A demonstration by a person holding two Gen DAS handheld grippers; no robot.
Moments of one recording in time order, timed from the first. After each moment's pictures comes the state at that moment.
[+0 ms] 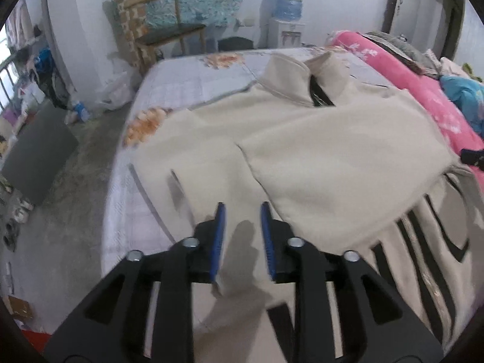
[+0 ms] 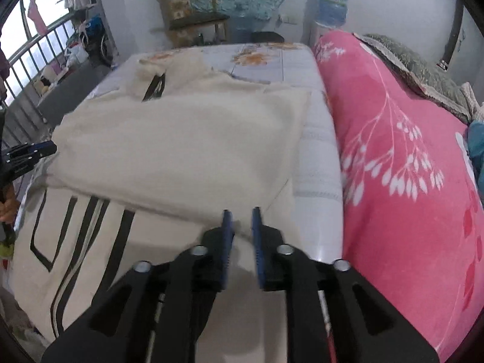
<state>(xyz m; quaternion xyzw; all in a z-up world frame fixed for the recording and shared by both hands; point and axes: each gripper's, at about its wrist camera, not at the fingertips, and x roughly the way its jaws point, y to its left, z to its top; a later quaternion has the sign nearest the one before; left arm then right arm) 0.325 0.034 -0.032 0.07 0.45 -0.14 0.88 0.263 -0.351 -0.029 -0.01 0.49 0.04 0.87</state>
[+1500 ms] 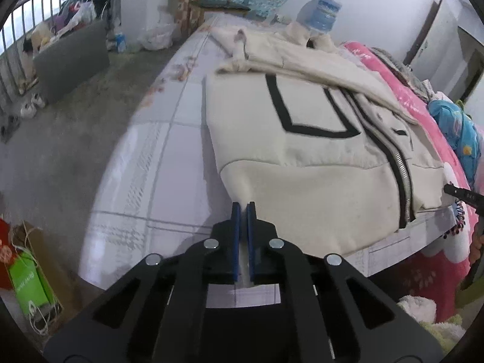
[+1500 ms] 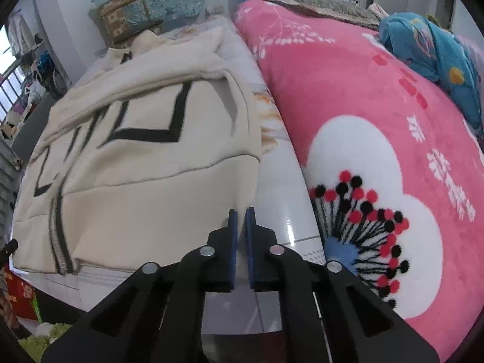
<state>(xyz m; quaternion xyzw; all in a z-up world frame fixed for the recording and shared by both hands) 0.036 0.118 -0.049 -0.07 0.46 -0.09 0.88 0.038 -0.364 -0.045 0.09 0.48 -0.09 0.87</state>
